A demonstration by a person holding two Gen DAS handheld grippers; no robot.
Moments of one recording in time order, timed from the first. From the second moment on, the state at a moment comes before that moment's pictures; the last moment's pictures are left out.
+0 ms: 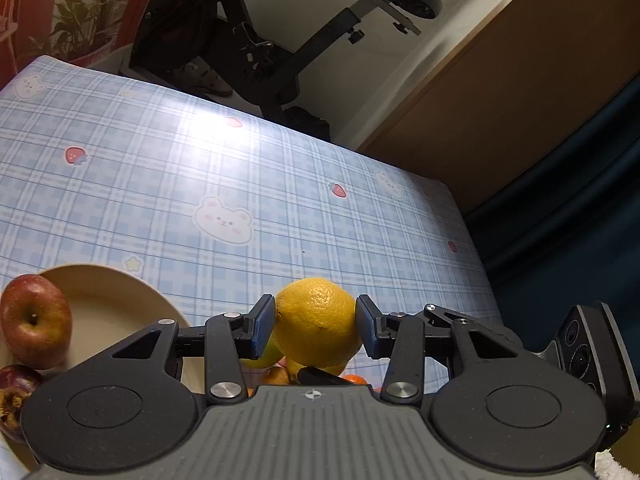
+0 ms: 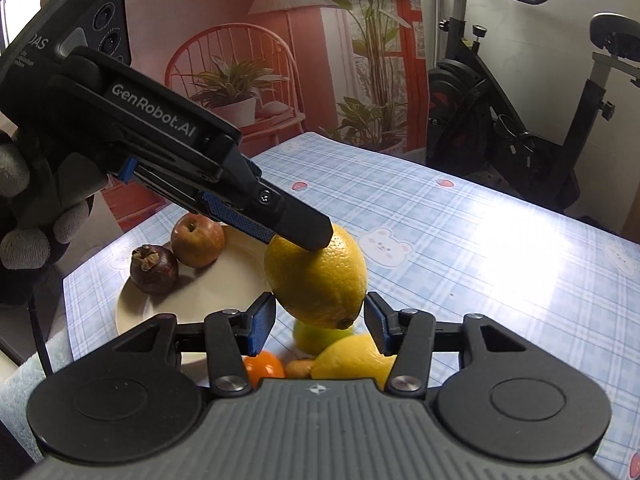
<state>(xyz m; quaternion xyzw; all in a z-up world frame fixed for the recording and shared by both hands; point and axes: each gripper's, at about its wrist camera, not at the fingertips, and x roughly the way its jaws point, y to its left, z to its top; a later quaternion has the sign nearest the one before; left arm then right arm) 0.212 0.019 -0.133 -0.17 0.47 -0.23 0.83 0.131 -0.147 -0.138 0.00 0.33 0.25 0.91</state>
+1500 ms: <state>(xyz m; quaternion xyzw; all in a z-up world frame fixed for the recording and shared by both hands) 0.219 0.133 -0.155 -0.17 0.47 -0.13 0.86 0.199 -0.047 -0.194 0.04 0.41 0.25 0.88</state>
